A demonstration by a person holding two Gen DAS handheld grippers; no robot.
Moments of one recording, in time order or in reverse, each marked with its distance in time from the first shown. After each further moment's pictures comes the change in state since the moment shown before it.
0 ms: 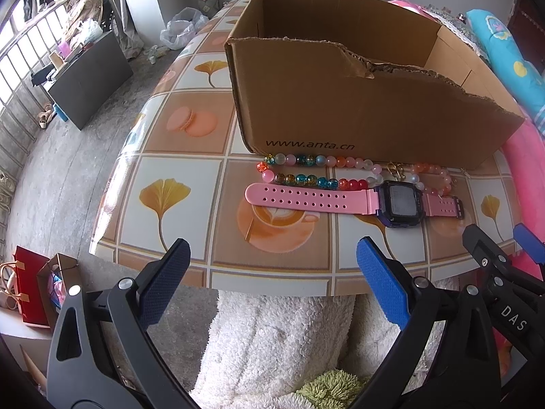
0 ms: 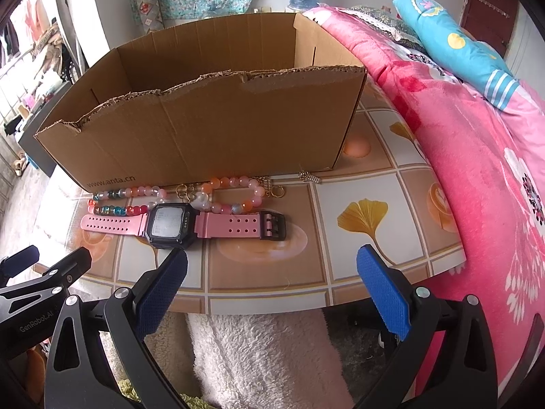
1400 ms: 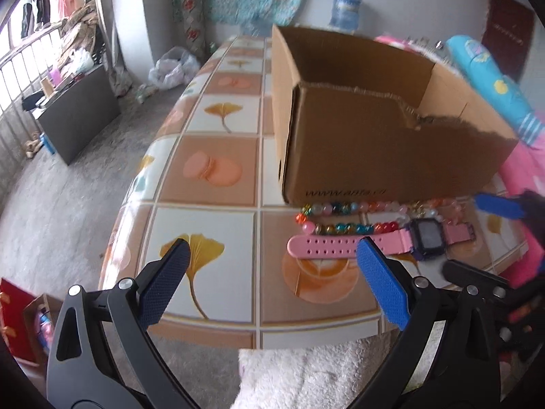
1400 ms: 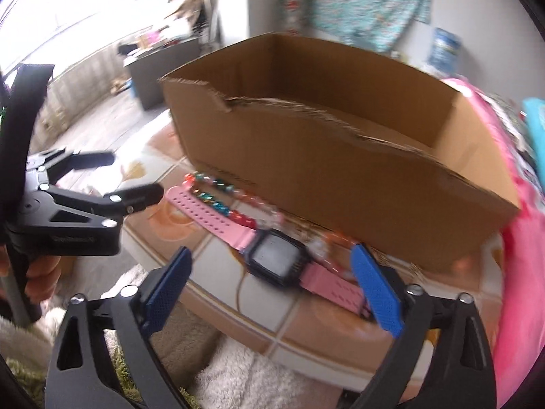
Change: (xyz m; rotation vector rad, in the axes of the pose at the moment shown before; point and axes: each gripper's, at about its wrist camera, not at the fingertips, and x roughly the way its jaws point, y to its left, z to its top) left arm 0.010 0.054 0.010 0.038 -0.235 -0.118; right arm 0.021 0.061 0.027 -0.536 -0.062 0.370
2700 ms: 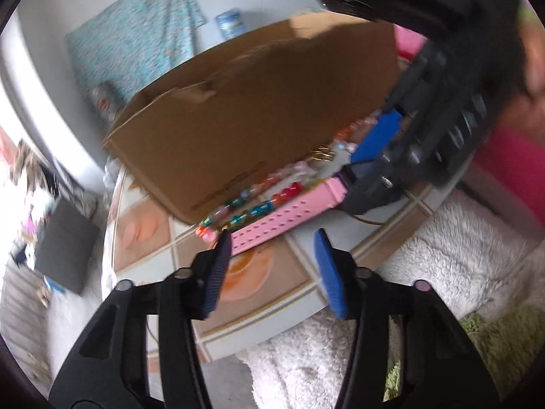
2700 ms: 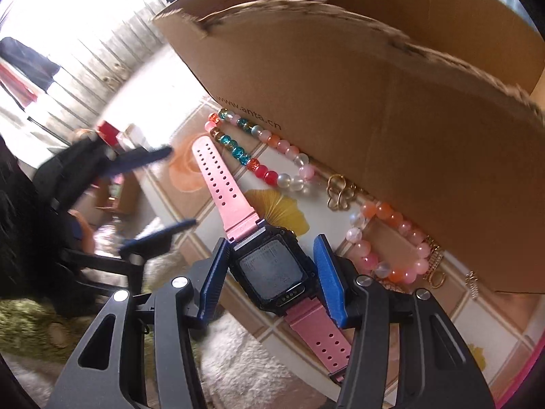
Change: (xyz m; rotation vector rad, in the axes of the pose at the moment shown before) left arm 0.008 -0.099 -0.063 0.610 -0.102 -0.010; right arm 0.035 -0.071 0.009 0.012 0.318 0.393
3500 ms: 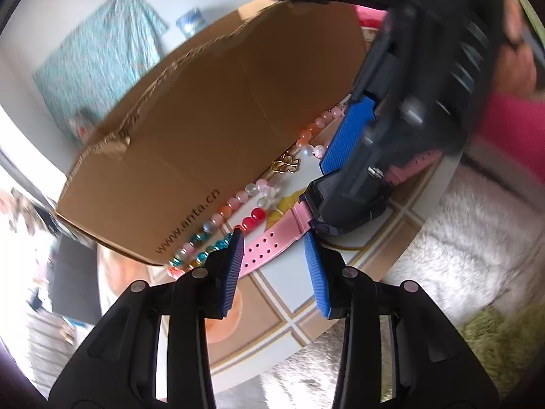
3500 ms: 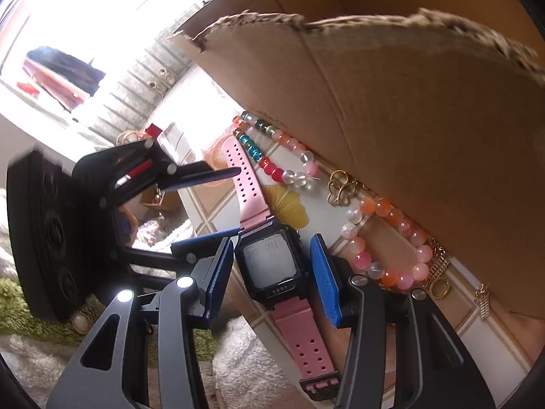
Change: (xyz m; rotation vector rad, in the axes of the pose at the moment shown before) left arm 0.012 -0.026 0.011 0.133 0.071 -0.047; right arm -0.032 -0.065 -0.015 -0.088 -0.033 0.164
